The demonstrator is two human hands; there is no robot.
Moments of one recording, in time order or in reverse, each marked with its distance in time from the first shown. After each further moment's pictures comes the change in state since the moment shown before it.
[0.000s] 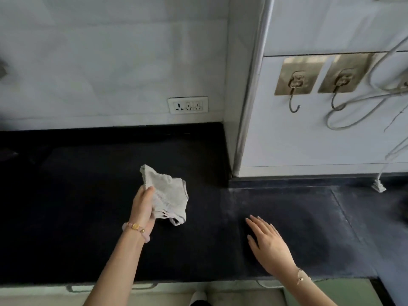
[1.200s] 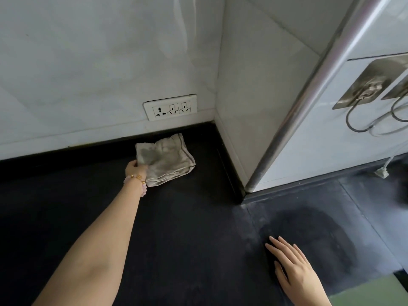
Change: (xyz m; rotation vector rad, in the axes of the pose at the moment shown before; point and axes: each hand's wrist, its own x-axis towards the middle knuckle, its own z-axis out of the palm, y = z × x) left_hand 0.280 0.036 0.036 0.444 0.117 -0.100; right_hand 0.002 -0.022 0.021 0.054 0.033 0.212
